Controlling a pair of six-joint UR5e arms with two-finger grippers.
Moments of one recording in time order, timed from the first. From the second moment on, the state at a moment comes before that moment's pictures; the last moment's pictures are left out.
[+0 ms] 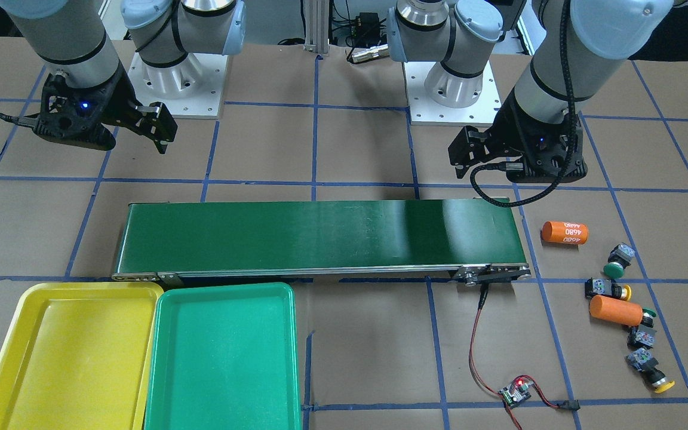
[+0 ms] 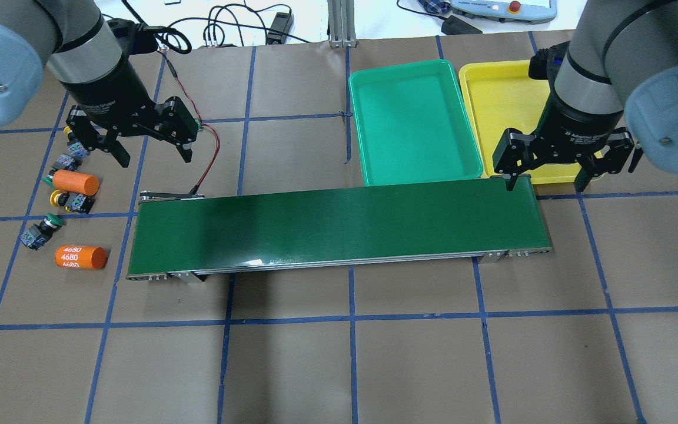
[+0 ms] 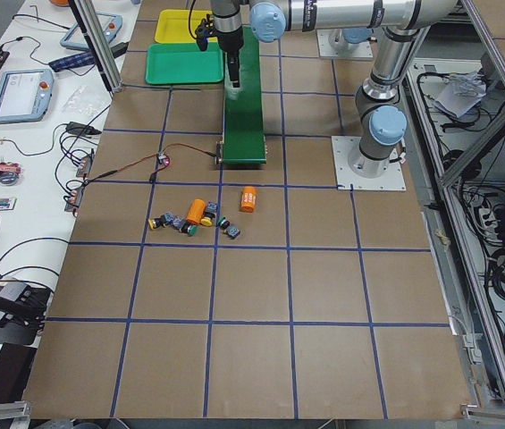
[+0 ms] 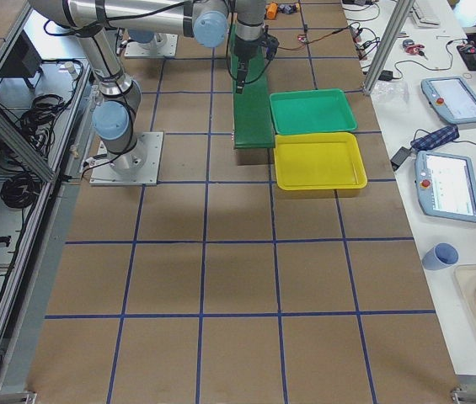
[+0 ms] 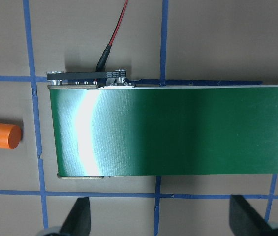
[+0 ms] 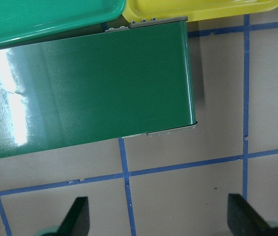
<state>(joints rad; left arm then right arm) -1.52 -1.63 -1.56 -1.62 1.57 0.01 1.53 -1.62 1.73 -1.56 -1.64 0.08</state>
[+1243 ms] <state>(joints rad) -1.36 -1.64 -1.68 -1.51 1.58 0.19 1.53 -1.68 1.67 -1.48 -1.51 0.07</state>
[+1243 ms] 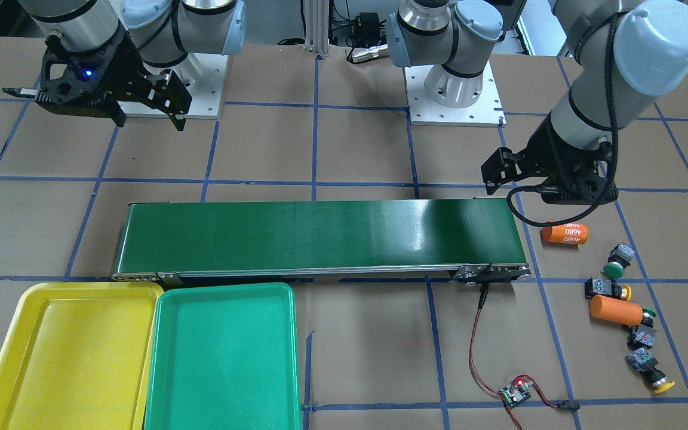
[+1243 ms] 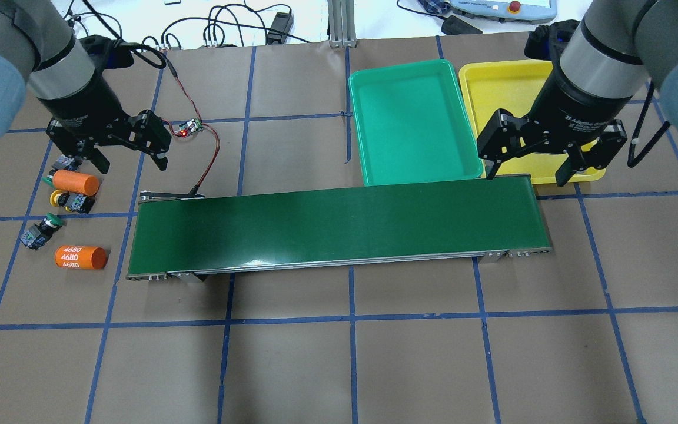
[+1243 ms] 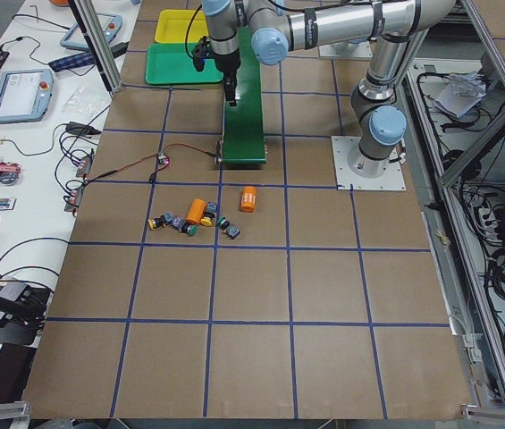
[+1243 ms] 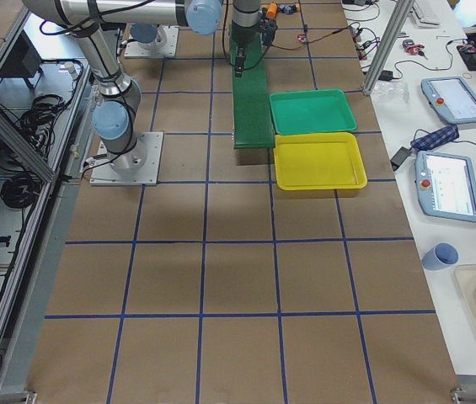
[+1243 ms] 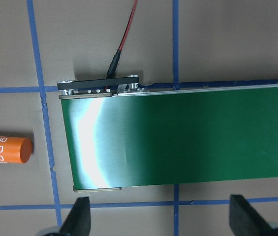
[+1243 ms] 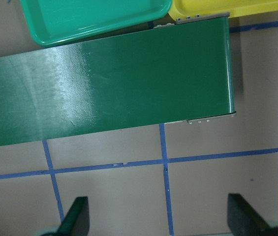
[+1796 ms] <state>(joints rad) -1.07 -1.67 -1.87 -1.31 1.58 0.45 1.53 -1.69 1.67 -1.47 -1.52 0.07</state>
